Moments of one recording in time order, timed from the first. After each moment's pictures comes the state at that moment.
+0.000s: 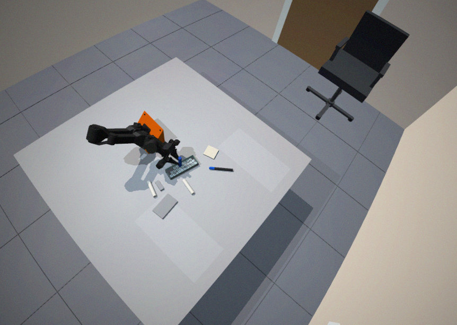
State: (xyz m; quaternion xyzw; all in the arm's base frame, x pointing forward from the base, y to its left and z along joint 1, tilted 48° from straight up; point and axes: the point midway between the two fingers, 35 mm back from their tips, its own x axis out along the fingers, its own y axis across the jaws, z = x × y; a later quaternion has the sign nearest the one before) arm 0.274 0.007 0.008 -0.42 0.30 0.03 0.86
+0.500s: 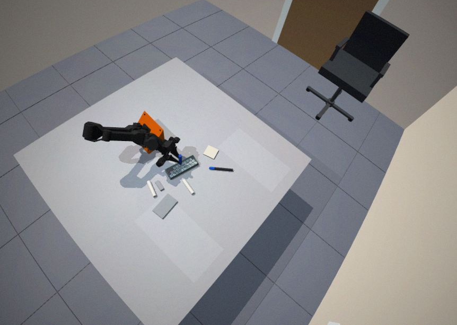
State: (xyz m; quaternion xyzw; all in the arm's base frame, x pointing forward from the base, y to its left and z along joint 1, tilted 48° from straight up) arm 0.273 0.024 0.020 -0.42 0.30 0.04 0.85
